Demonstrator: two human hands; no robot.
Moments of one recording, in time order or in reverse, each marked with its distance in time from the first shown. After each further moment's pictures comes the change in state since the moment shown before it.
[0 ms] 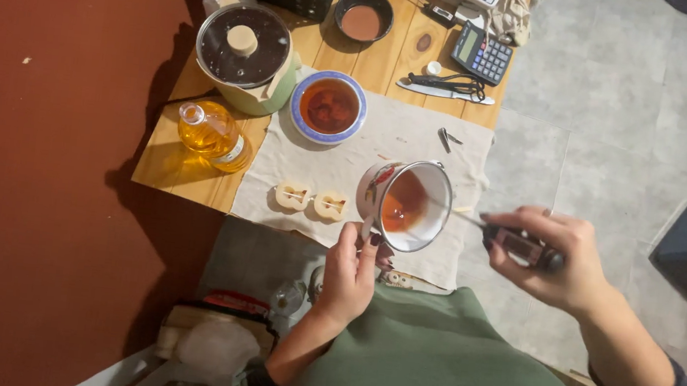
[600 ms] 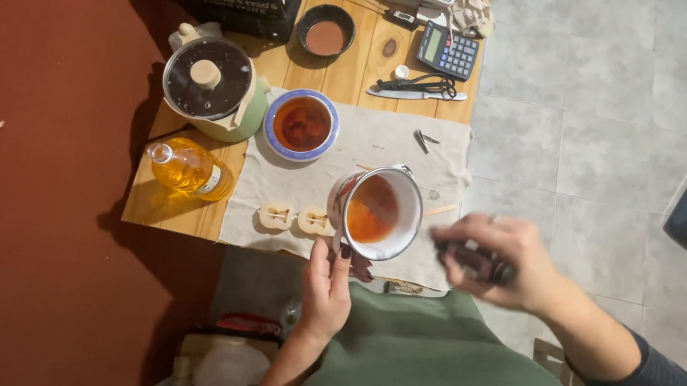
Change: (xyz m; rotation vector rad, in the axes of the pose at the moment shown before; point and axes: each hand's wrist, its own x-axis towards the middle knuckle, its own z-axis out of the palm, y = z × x) left_hand 0.004 0.006 -0.011 -0.064 -0.012 -0.040; right_hand -0.004 0.004 0.009 0.087 0.025 -0.011
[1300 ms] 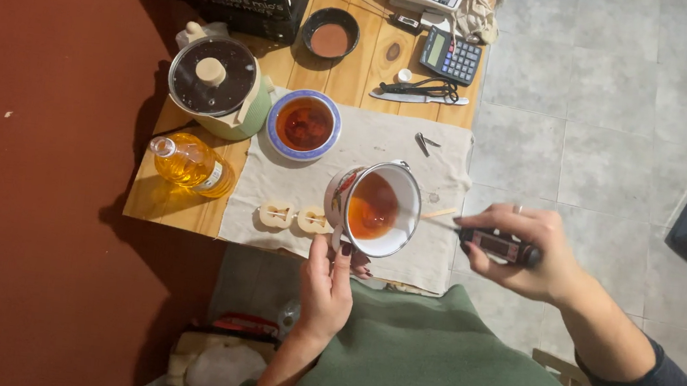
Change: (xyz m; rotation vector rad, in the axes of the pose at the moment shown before) left_hand 0.001 0.010 0.007 0.074 0.040 0.049; right_hand -0.002 0.019 -0.012 0.043 0.005 -0.007
